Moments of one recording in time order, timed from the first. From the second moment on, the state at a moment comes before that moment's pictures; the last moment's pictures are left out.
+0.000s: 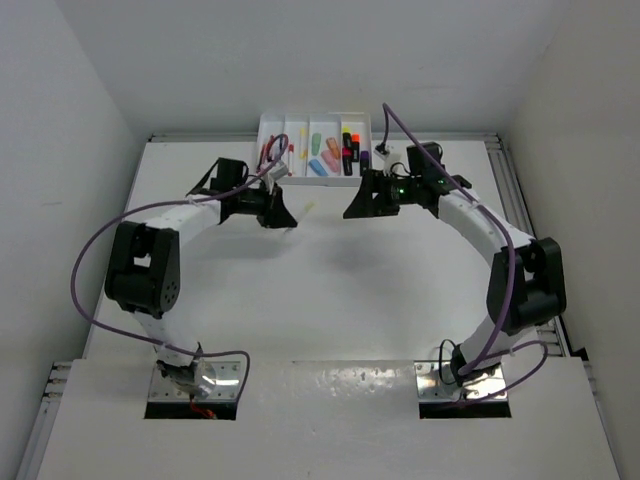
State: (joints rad) left arm -0.18 1.77 1.18 -0.26 0.92 0.28; right arm 0.27 1.64 1.21 -0.35 -0.75 0.24
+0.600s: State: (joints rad) left arm -0.40 1.72 1.09 0.47 0.97 -0.60; right arm 0.28 1.72 1.27 -0.23 -0.85 0.41
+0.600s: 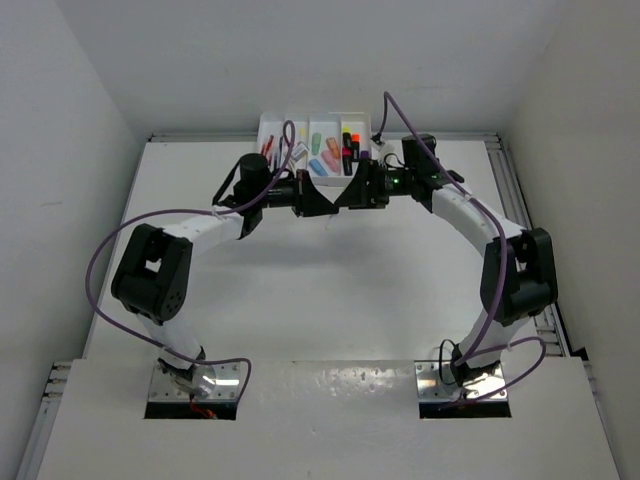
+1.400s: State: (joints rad) left arm -0.34 1.74 1.10 0.49 0.93 -0.64; right arm 0.24 1.73 1.27 -0.13 -0.89 0.53
